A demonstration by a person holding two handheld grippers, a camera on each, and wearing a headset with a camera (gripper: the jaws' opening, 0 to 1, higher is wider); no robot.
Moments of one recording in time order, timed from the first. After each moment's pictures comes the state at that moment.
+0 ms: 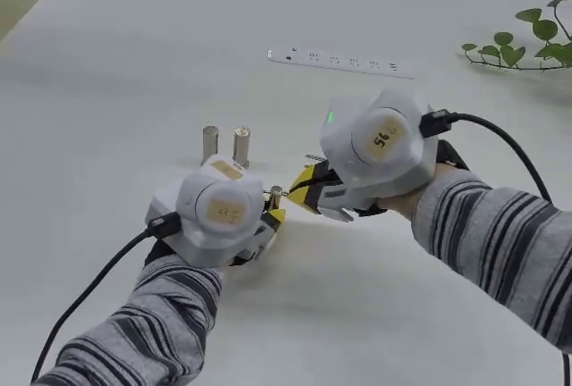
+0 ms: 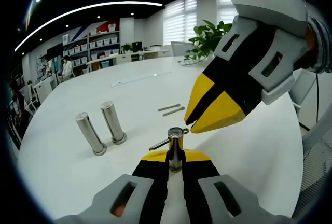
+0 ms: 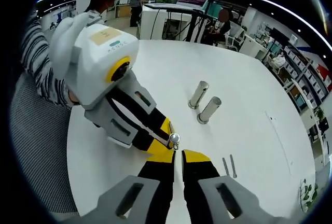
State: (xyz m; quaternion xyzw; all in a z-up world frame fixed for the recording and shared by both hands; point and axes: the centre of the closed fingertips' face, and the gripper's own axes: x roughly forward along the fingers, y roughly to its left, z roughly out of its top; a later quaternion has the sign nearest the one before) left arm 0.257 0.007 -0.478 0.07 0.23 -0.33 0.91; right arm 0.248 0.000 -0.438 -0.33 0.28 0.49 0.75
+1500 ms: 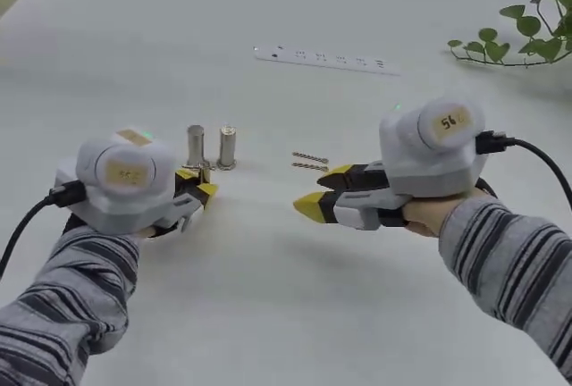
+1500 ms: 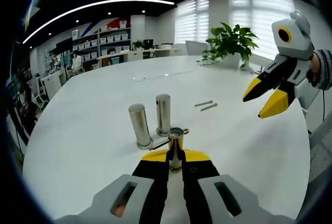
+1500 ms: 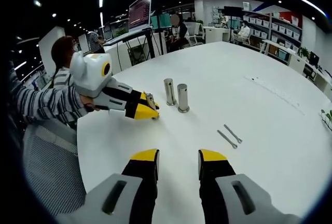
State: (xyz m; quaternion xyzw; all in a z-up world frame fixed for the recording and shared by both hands) left arm 0.280 0.074 -0.474 0.06 0.25 -0.29 0.92; right arm 0.247 -0.035 -0.438 -0.12 0.33 0.42 0.84
